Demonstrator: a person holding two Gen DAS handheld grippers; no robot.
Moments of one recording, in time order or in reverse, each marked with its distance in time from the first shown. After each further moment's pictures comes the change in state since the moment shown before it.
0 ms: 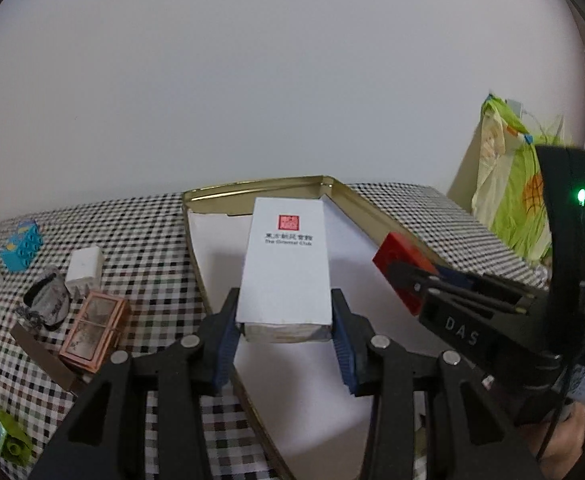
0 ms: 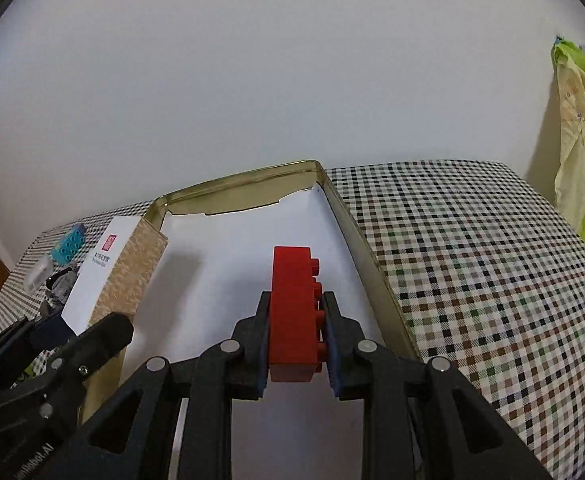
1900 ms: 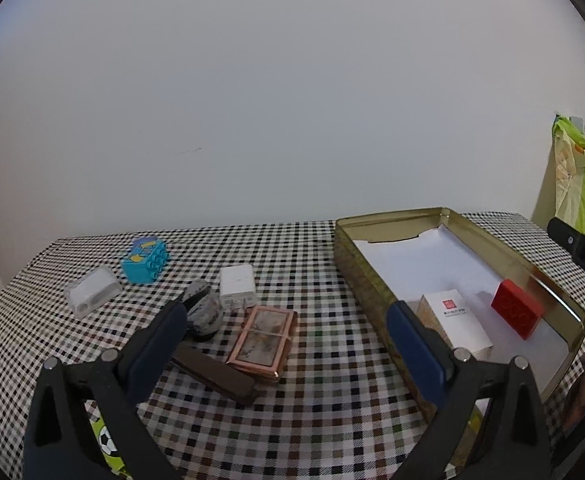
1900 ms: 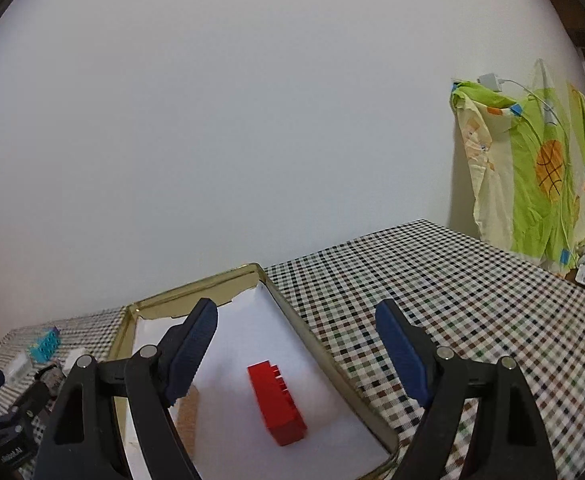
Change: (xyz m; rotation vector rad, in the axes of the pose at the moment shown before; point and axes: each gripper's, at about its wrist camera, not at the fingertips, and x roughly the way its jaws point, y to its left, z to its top) left arm -0.048 0.074 -0.014 -0.025 -0.144 0.323; right arm -0.070 0.016 -0.011 0.181 -0.391 -0.215
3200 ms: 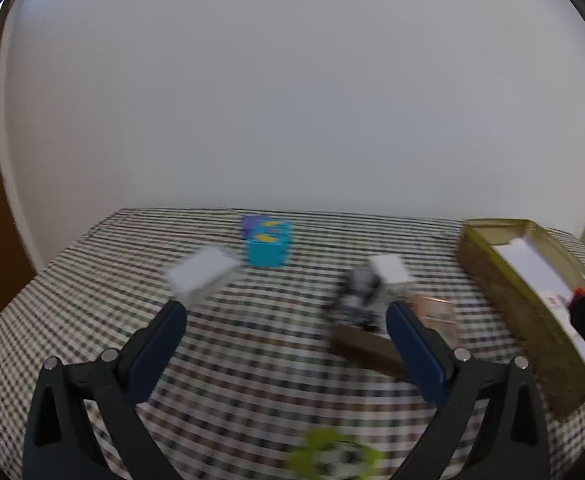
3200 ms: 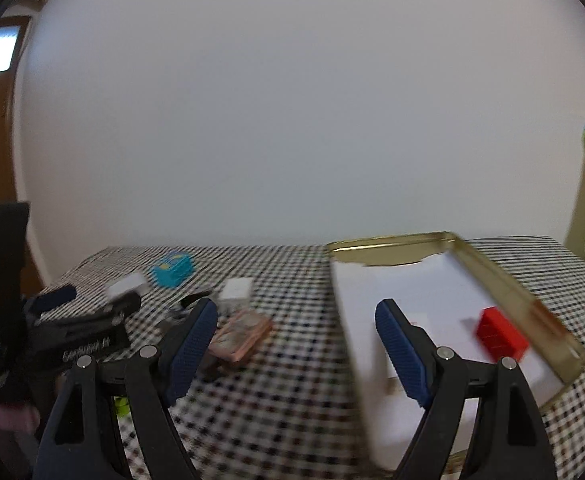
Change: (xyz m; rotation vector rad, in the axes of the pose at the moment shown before) left arm 0.003 0.132 -0.014 -0.110 0.042 0.161; right arm -0.052 0.154 -0.052 -0.253 0.100 0.373
